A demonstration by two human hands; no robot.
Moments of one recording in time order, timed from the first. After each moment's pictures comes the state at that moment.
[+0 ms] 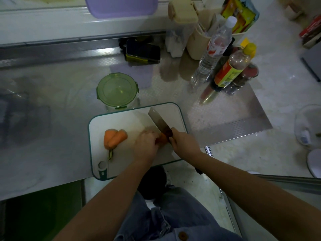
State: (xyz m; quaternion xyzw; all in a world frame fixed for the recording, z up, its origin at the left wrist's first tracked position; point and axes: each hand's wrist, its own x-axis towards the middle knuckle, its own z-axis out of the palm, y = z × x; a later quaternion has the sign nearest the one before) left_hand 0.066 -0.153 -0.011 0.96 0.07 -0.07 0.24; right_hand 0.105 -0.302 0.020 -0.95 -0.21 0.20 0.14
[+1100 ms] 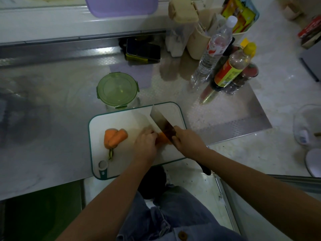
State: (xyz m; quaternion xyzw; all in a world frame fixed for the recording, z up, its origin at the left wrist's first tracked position) left_hand 0.062 -0.152 -0.018 0.96 0.08 -0.05 0.27; right_hand 0.111 -0.309 0.038 -0.94 -0.23 0.21 0.13
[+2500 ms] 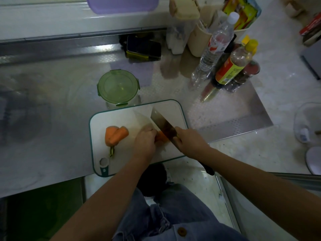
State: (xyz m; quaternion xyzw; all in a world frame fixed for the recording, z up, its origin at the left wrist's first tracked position) left_hand 0.061 -0.145 -0.012 0.95 0.07 -0.07 0.28; right_hand 0.105 -0.308 0.051 -0.93 -0.25 0.22 0.12
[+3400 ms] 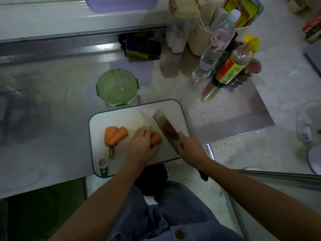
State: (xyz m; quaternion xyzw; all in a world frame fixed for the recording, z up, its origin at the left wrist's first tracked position) left_hand 0.042 -0.134 -0.010 0.97 0.06 -0.04 0.24; right_hand 0.085 -0.321 0.018 -0.94 -0.20 0.19 0.18
